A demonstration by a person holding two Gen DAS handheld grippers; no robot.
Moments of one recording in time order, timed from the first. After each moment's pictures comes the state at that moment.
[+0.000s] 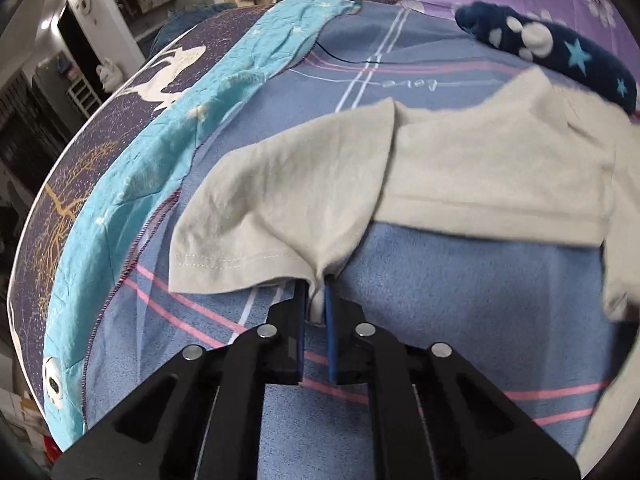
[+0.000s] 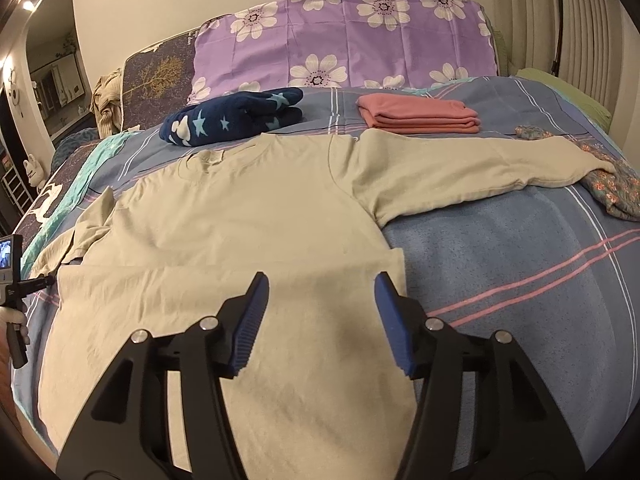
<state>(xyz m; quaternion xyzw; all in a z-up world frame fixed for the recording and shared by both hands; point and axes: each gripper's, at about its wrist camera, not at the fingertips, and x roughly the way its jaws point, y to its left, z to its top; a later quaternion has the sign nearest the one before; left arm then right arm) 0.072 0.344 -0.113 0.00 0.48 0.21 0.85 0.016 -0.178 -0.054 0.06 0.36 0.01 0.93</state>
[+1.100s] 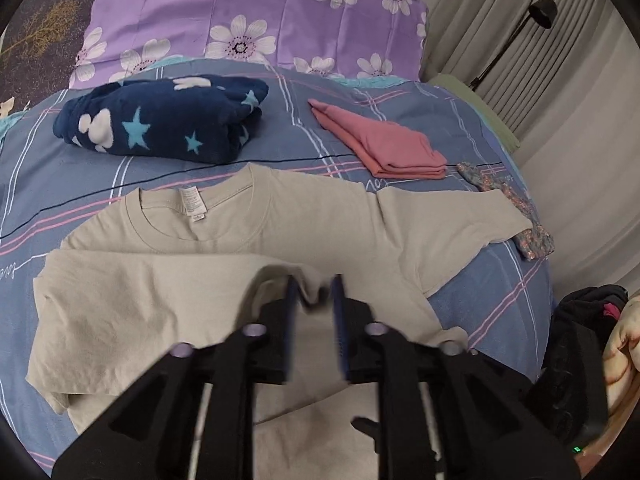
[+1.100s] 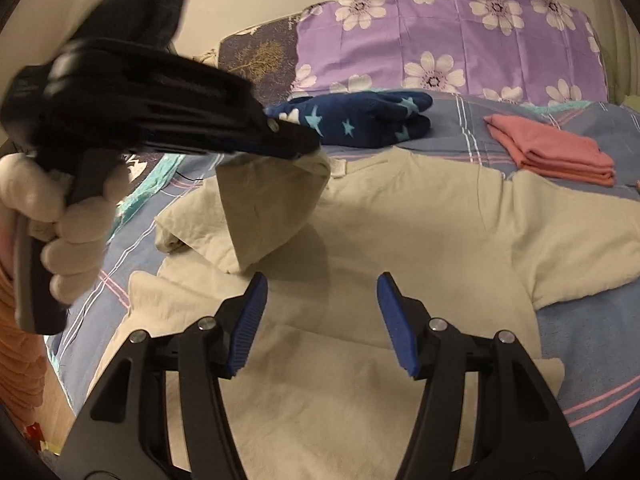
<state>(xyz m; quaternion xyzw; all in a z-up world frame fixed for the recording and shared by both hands) 0.174 -0.005 0.020 -0.05 0.46 -0.25 0.85 0.088 -0.109 -0.040 0.06 0.37 0.20 0.91</state>
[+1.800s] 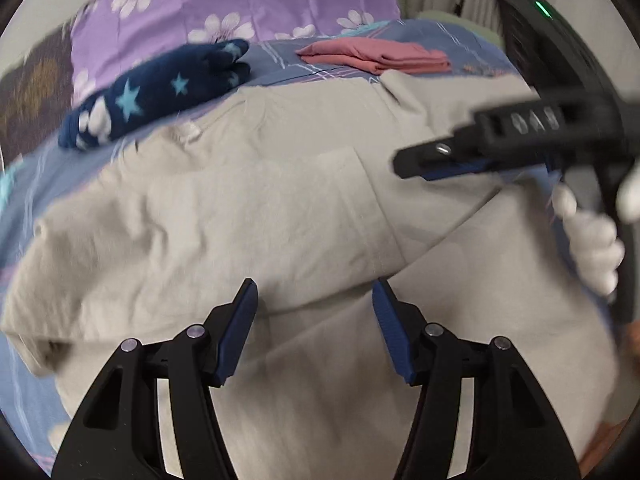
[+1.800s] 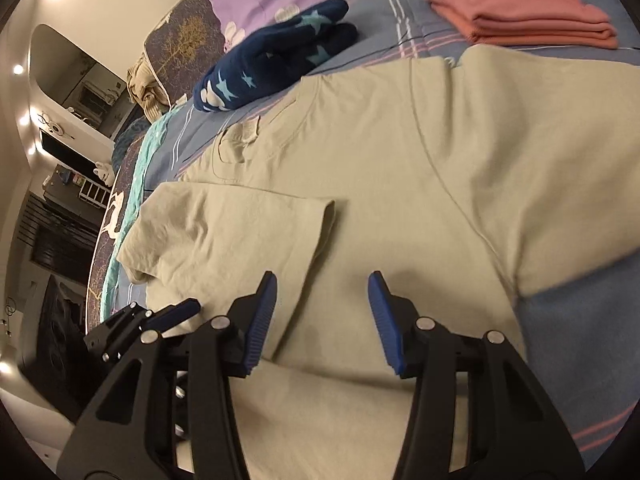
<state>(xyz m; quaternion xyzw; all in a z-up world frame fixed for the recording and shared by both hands) 0.103 -0.030 -0.081 0.14 0.44 -0.23 0.86 0.181 -0.175 -0.095 0.21 0.51 0.18 0.81</state>
